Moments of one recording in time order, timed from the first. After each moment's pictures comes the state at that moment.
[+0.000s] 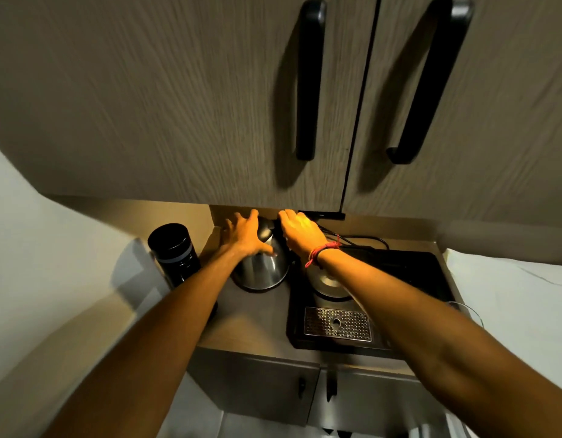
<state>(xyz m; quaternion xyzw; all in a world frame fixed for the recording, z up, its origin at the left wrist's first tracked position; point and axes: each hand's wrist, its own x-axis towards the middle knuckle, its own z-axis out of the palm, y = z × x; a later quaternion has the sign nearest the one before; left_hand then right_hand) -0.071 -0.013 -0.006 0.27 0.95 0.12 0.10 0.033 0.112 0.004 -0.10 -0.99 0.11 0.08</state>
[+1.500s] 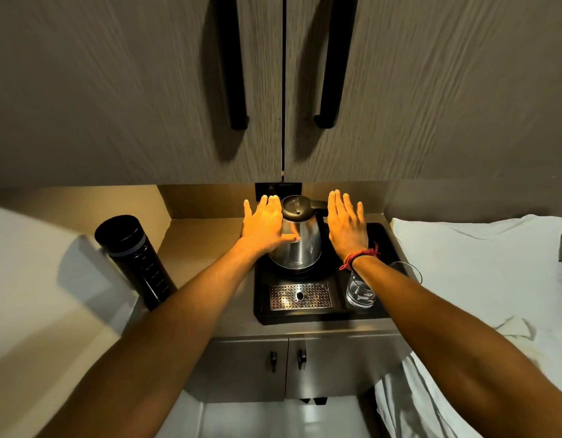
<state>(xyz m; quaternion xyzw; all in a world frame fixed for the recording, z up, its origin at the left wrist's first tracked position) 0.018 0.068 -0.020 0.49 0.86 0.10 -0.01 0.154 0.220 -0.049 -0.33 -0.94 -0.05 0.13</state>
